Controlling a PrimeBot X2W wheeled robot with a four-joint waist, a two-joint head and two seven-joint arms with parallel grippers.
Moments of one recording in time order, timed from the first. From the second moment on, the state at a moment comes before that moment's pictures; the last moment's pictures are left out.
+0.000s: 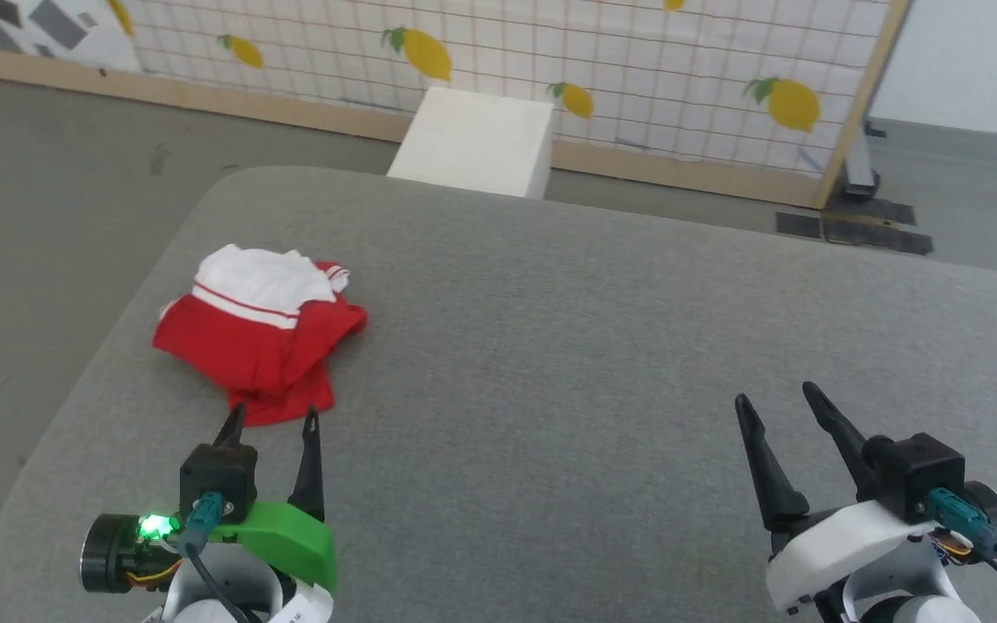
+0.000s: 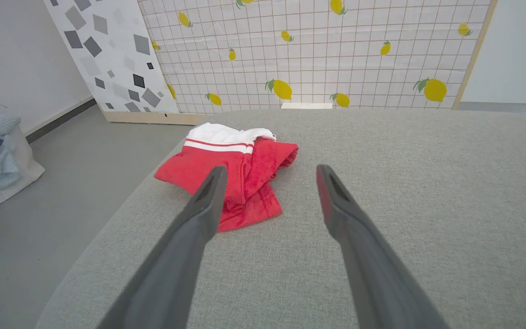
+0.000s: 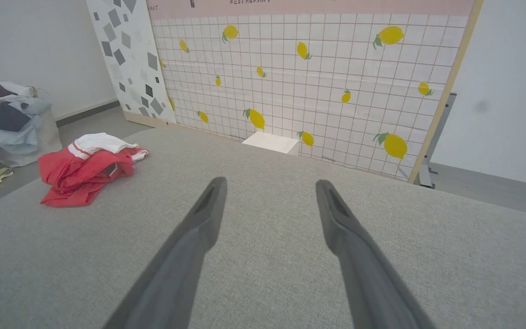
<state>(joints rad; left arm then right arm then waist) -0.01 0.13 -0.09 0.03 -0.04 0.04 0.01 0.05 -0.05 0.05 -0.04 0.10 0.13 0.03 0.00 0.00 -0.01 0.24</state>
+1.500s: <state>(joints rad) -0.05 0.20 -0.14 0.06 -0.06 0.05 0.04 0.06 -0.07 0.09 -0.09 0.13 0.13 0.07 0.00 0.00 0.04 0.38</state>
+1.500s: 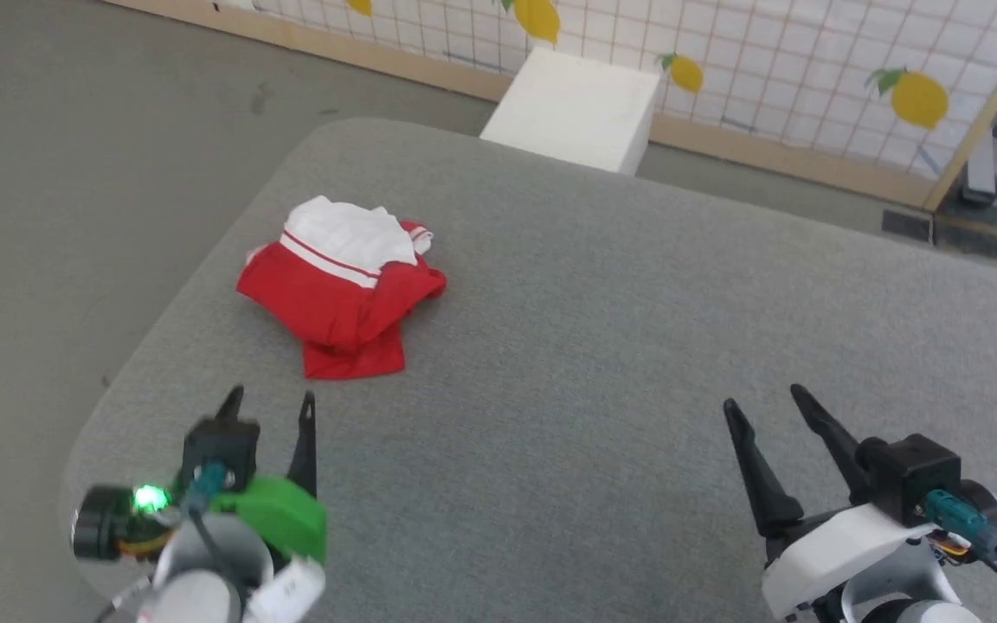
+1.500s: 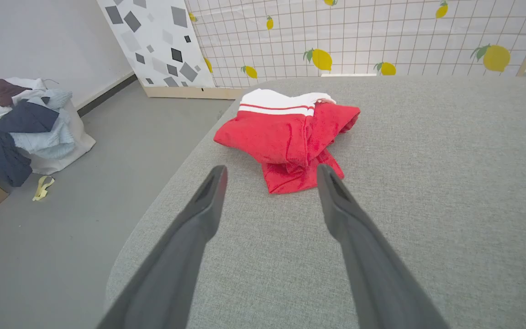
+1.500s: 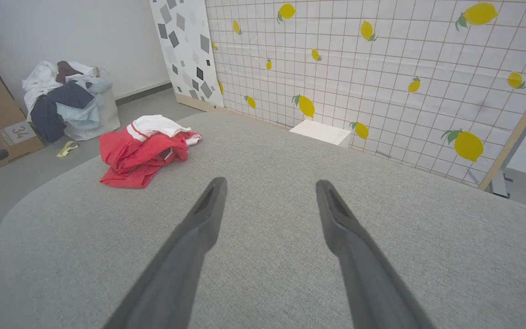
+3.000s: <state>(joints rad) -0.83 0.48 -0.33 0.65 -0.50 -0.13 0.73 0.01 -0.17 0.04 -0.24 0.07 0.13 0.10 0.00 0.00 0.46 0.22</state>
